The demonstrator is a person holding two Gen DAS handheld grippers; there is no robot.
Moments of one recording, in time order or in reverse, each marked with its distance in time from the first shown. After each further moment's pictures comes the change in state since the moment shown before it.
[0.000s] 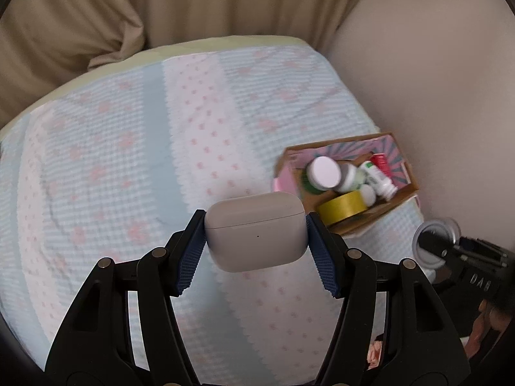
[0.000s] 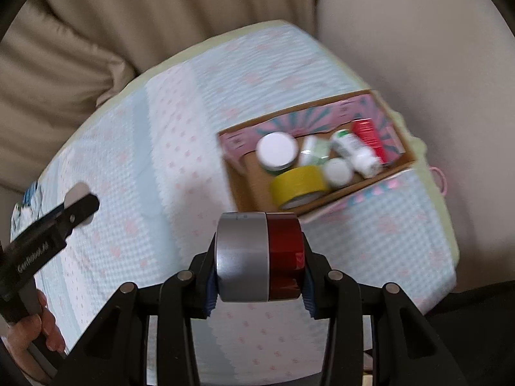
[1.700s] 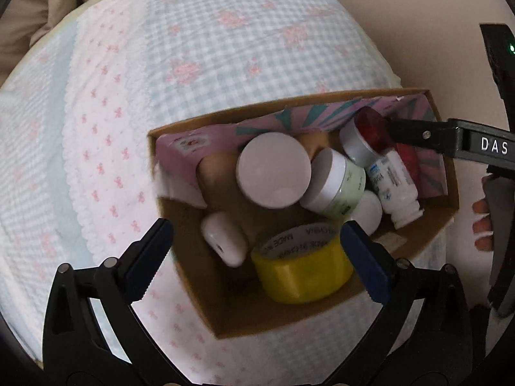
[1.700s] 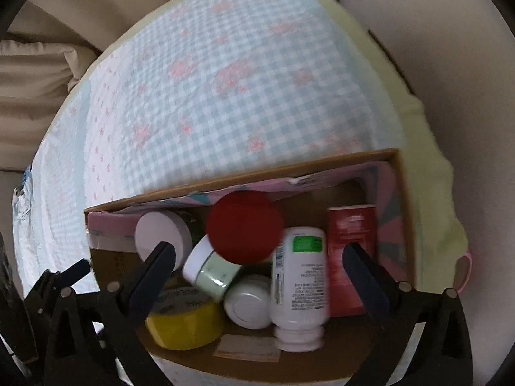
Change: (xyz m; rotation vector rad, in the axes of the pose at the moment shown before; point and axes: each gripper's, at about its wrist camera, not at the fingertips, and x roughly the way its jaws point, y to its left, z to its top) left arm 0.225 -0.121 0.039 0.009 0.299 0.047; right arm 0.202 -0.149 0.177 -0.123 0.241 0.115
